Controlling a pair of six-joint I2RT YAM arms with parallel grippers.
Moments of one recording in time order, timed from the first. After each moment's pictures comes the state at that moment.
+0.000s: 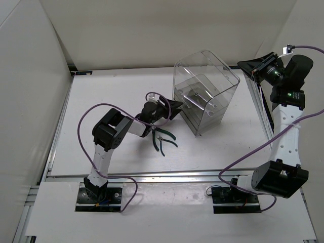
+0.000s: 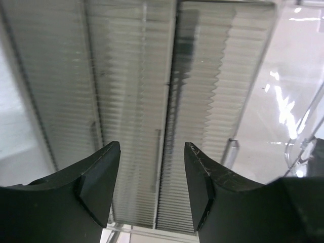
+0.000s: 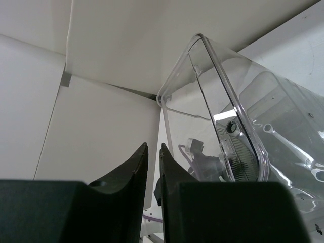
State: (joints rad) left arm -0.61 2.16 1.05 1.00 0.22 -1.55; right arm -0.26 1.33 1.48 -0.27 -0.75 0.98
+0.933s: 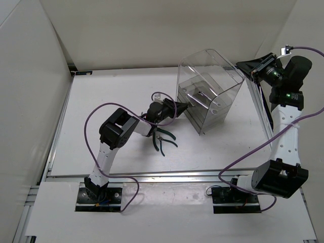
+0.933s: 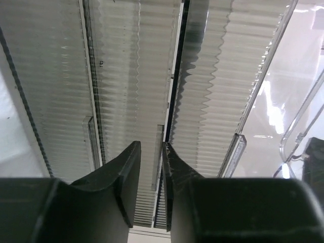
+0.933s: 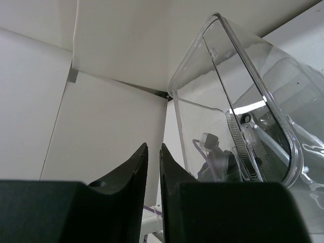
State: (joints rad) left arm -0.65 2.26 1.16 1.04 0.21 -1.60; right arm -0.26 1.33 1.45 -0.22 -0.79 1.02
